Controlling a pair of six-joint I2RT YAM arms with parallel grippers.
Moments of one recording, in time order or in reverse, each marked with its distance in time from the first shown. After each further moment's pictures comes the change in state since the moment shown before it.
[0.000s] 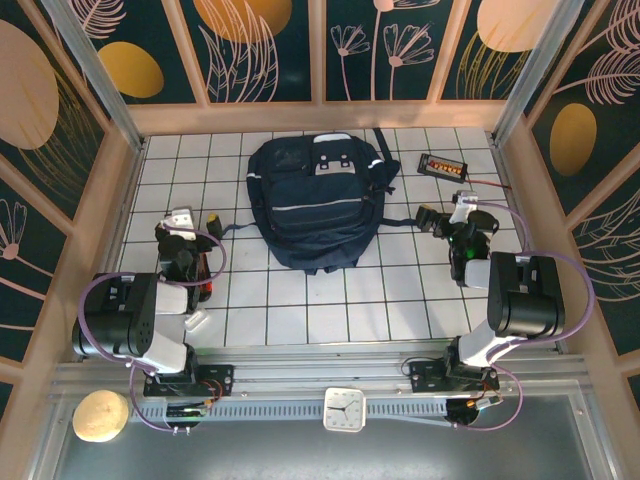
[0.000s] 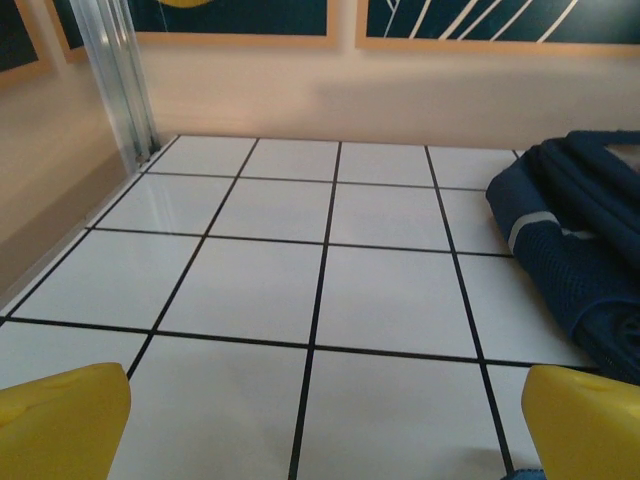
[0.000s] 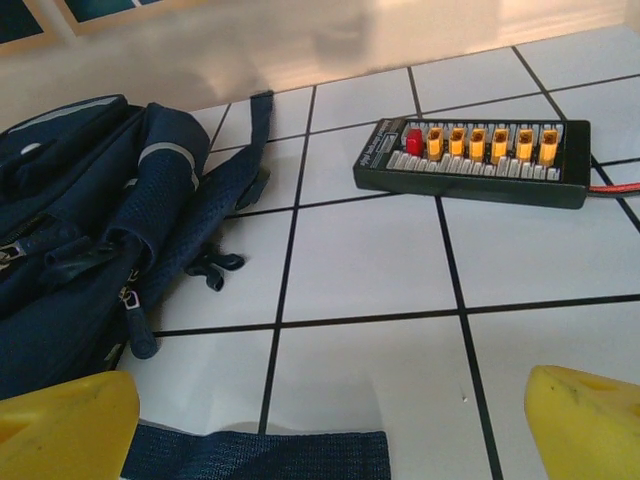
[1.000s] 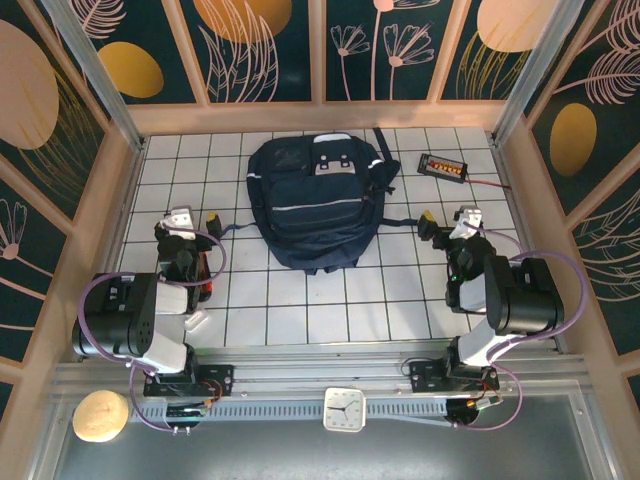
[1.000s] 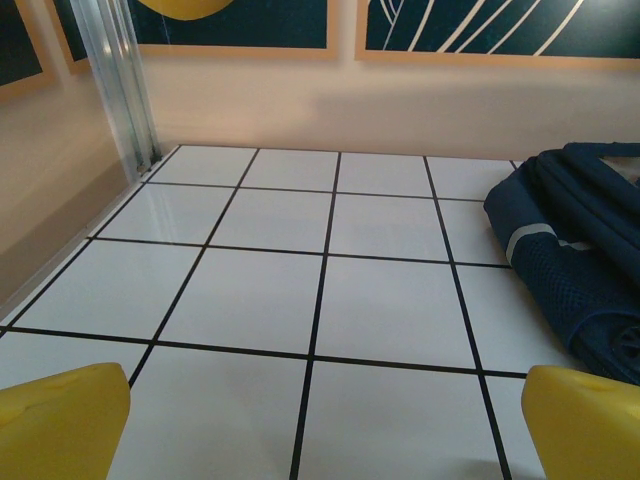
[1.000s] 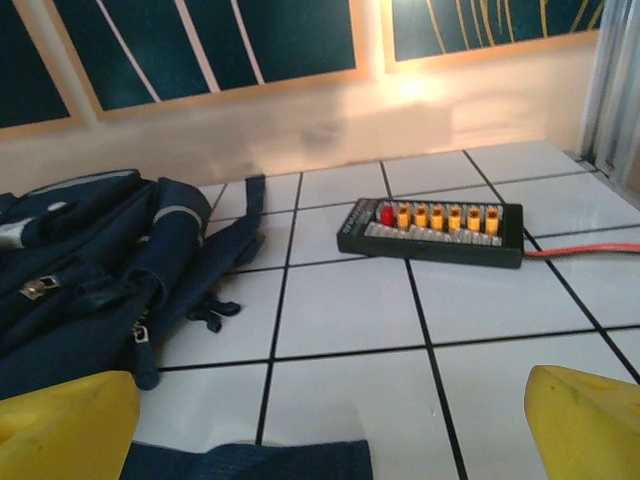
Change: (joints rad) left arm 0.000 0.000 0.000 0.011 0.000 0.000; right arm 0.036 0.015 -0.220 0.441 0.134 0.000
